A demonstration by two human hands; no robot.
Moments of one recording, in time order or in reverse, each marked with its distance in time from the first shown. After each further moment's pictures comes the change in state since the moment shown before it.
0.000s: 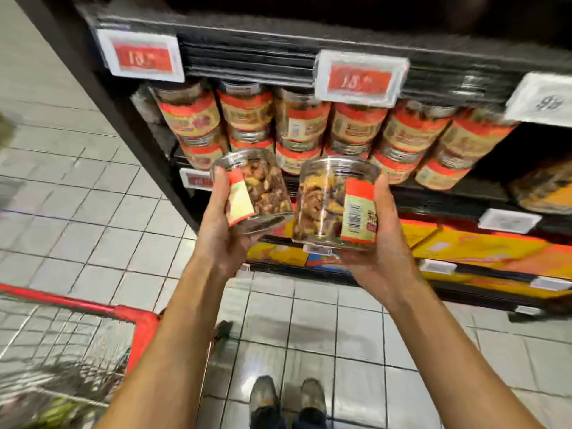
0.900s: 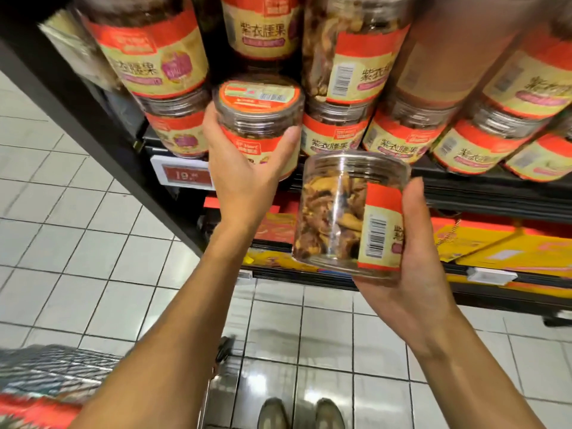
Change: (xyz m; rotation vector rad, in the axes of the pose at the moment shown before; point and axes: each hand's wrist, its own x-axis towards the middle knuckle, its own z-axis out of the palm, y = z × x) left_hand 0.129 -0.029 -0.037 0.761 0.306 0.828; right_hand 0.072 0.067 -0.018 -0.004 -0.024 -0.043
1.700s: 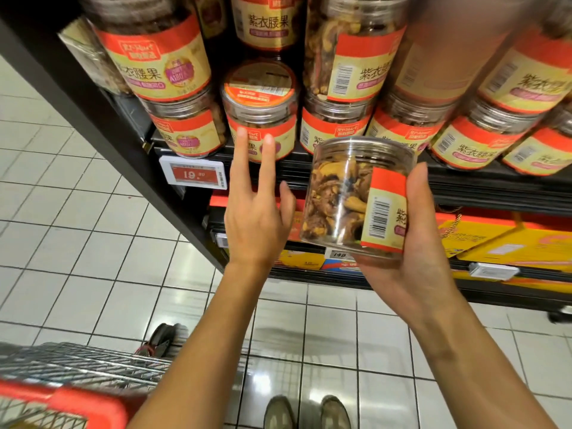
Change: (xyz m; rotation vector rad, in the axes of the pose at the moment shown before) left_hand -0.045 -0.021 -0.011 0.621 -0.093 0.407; right_hand 0.002 -0.004 0.005 -0.016 0.003 -0.074
